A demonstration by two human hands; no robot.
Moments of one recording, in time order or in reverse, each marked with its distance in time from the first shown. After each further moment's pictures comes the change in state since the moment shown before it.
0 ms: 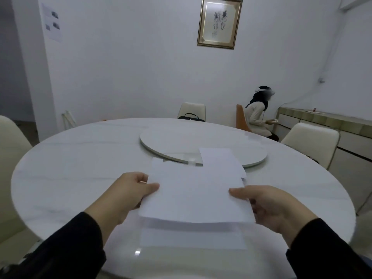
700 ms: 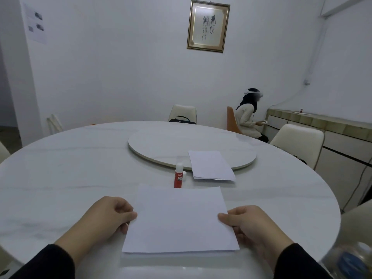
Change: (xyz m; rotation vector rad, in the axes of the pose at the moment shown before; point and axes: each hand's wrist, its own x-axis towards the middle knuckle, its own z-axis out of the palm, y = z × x) left_hand -0.002 -0.030 -0.006 0.425 0.014 0.052; right_hand 0.010 0.045 -0.010 -0.159 0.160 -0.045
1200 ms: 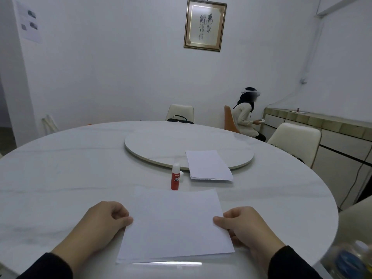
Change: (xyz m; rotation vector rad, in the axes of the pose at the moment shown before) left_hand 0.013 -0.012 0.009 0.185 0.048 0.082; right_hand 0.003 0.004 0.007 -0.131 0.087 -0.021
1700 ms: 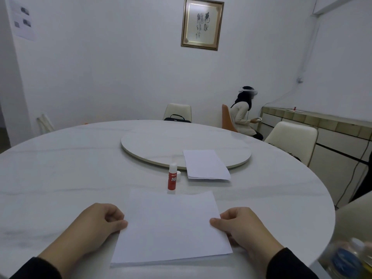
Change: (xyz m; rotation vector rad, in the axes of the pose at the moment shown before) left_hand 0.004 -0.005 -0.002 -0.014 -0.046 0.010; right_hand 0.002 0.004 -0.001 -0.051 0.010 -0.016
